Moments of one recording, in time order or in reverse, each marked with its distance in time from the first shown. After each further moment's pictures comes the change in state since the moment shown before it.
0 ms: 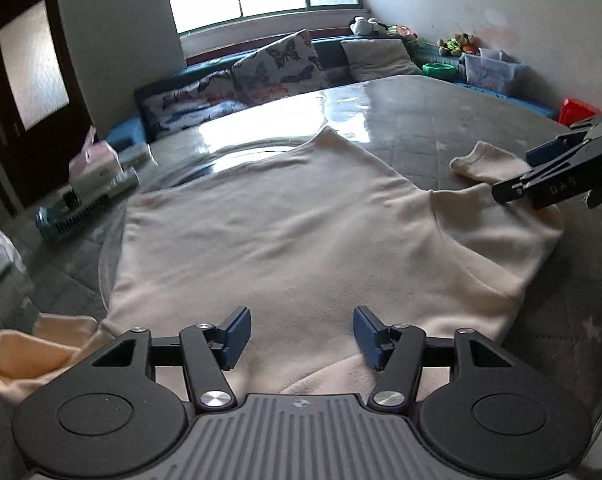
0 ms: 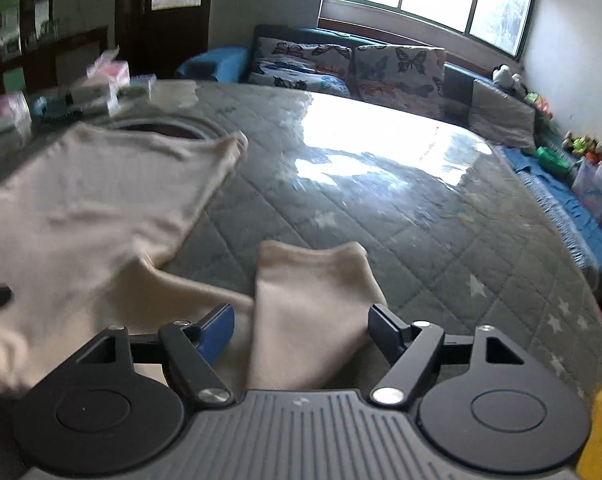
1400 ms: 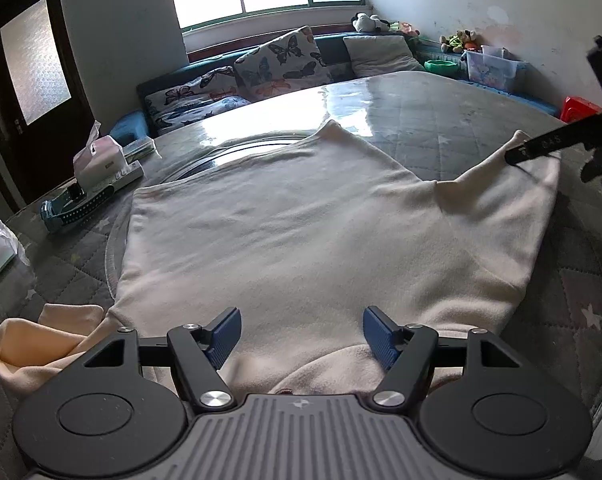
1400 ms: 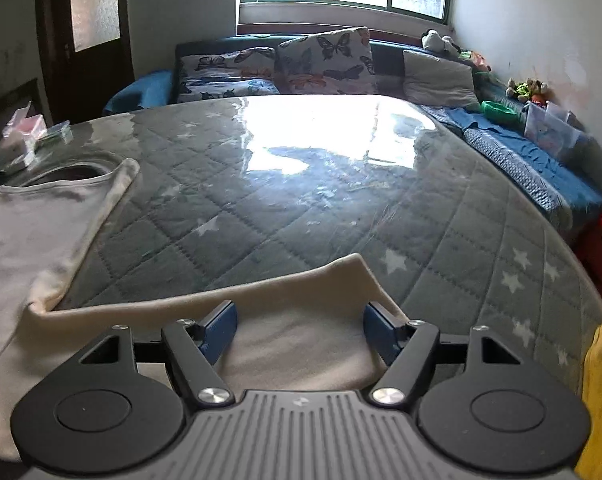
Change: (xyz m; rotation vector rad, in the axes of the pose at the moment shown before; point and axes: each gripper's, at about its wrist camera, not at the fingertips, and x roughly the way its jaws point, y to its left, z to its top) left arm -0.005 0.006 -0.007 -0.017 0.014 -0.004; right arm 0.009 -0.072 -0.016 0.242 -0.019 -0.078
